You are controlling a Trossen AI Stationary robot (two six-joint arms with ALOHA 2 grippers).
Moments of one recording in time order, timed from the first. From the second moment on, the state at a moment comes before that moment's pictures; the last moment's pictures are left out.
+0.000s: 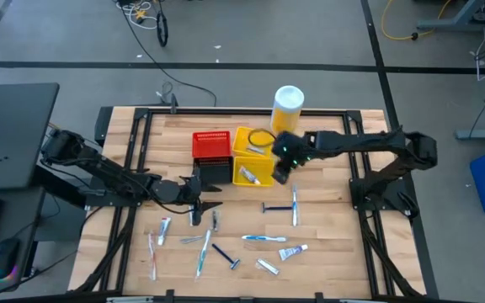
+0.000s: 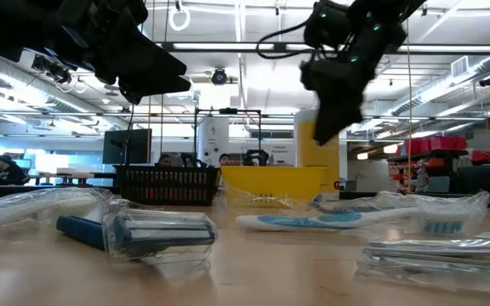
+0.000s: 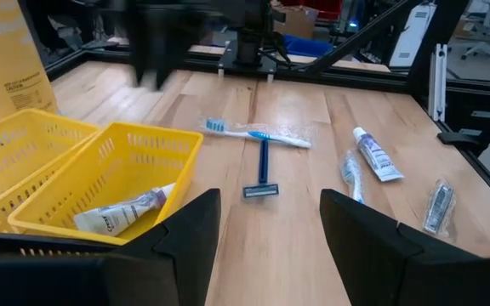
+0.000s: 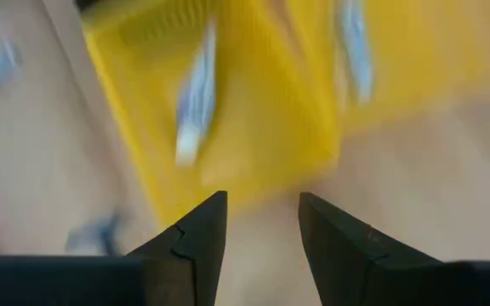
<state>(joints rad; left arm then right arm) -0.32 1.26 0.41 0.60 -0.40 -0.21 -0.19 1.49 1.03 -0.65 -0.01 0.36</state>
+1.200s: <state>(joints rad) -0.32 1.26 0.41 0.60 -0.36 -0.21 0.06 1.49 0.72 -0.46 -0.03 1.02</state>
